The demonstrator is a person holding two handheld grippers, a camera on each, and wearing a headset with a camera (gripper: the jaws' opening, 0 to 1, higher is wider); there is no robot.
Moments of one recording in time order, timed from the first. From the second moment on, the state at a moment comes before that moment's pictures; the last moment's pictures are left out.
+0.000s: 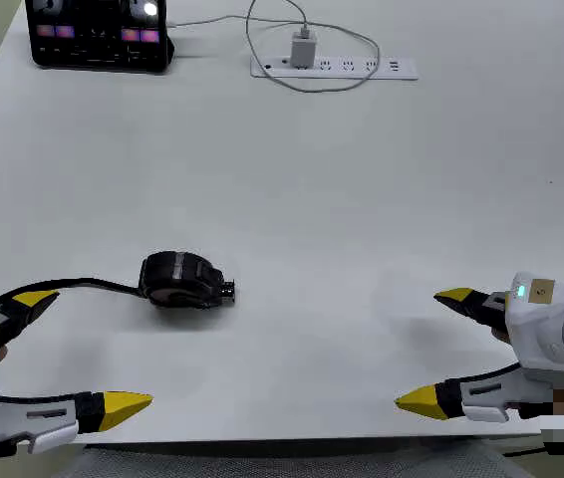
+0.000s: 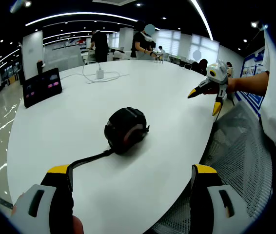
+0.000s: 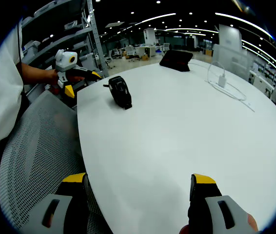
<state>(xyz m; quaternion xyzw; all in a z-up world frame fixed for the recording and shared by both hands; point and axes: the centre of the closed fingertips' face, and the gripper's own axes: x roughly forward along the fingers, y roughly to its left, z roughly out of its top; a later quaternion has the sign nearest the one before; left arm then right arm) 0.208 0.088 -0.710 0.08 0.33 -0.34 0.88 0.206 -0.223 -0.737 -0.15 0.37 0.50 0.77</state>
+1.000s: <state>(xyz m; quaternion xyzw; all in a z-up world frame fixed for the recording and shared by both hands) 0.211 0.091 -0.720 0.08 0.33 -0.33 0.88 0.208 -0.207 -0.751 -0.15 0.37 0.50 0.77</state>
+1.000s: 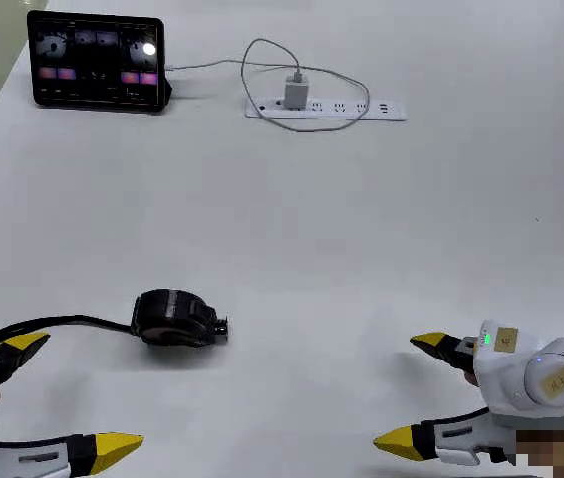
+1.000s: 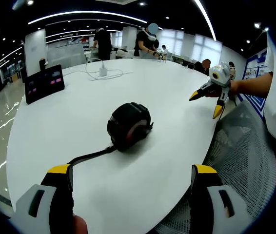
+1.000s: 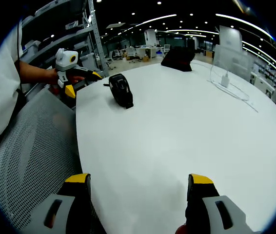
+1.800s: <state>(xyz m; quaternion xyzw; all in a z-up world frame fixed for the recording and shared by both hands) 0.230 0.080 -0.735 0.10 0.33 -0.35 0.87 0.237 -0.164 -0.759 -0.15 0.34 0.54 0.76</state>
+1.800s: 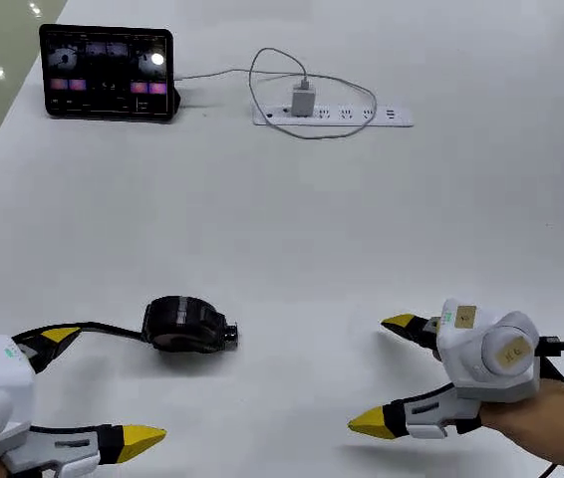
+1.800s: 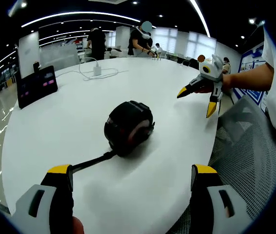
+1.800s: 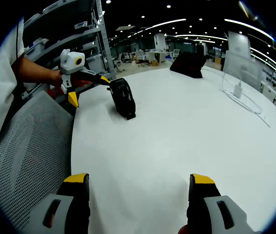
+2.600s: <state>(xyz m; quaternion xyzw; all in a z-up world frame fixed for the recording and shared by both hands) 0.260 0.063 -0.735 0.15 0.33 -0.41 0.84 0.261 -0.123 -0.759 -0.17 0.32 0.57 0.73</state>
